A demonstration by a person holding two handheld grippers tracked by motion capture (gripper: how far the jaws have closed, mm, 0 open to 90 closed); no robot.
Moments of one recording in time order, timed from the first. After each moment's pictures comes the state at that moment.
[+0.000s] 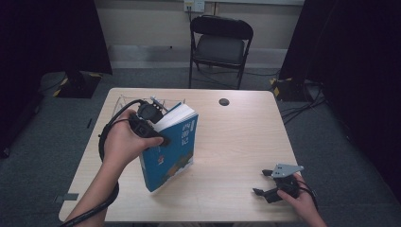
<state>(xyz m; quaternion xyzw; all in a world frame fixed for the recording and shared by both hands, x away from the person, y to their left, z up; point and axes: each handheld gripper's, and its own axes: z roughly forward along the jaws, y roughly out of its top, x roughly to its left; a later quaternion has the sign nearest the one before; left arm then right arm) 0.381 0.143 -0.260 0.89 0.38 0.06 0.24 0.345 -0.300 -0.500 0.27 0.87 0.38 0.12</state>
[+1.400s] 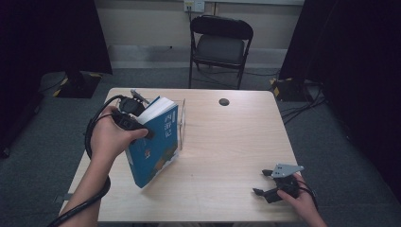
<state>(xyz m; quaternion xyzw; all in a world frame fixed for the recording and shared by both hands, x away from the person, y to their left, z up) 0.395 0.182 -0.262 0.85 0.46 0.07 0.23 0.345 -0.300 -0.500 0.27 0.88 0.38 0.12</state>
